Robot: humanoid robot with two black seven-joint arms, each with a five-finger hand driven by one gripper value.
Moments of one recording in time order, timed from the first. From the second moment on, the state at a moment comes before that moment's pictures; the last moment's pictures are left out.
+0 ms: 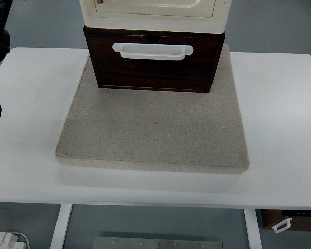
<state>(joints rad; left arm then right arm) -1.21 0.34 -1.26 -1.09 0.48 -0.61 0.23 0.00 0.00 -0.01 0.12 -0.04 0.20 -0.04</state>
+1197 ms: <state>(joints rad) -1.17 0.37 -1.40 -0.24 0.21 -0.44 0.01 0.00 0.00 -0.01 0.12 -0.04 0.19 -0.04</state>
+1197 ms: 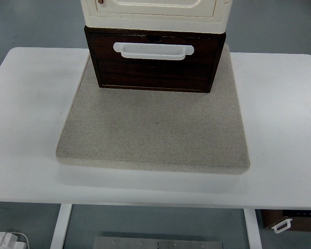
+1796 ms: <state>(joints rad) -1.06 0.18 -1.40 -0.22 0.16 -0.33 0.02 0.00 0.00 0.00 0.11 -0.04 0.19 -0.04</state>
